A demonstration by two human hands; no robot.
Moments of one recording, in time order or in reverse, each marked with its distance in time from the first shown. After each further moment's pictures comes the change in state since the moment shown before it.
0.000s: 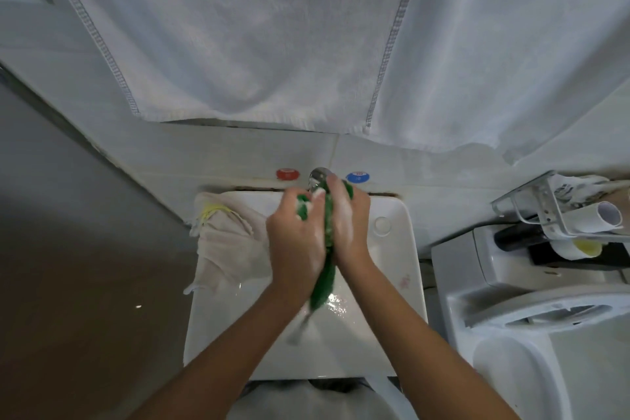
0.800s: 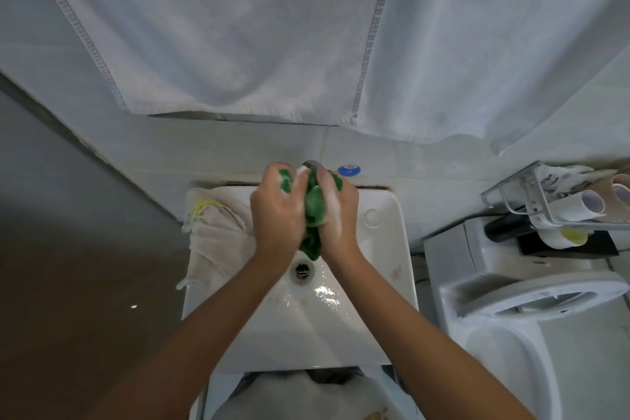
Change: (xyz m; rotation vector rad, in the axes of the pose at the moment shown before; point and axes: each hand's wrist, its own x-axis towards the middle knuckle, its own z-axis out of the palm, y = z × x) left_hand 0.019 -0.002 0.000 0.042 -0.004 0.034; right_hand -0.001 0.002 -0.003 -0.006 -0.079 -0.099
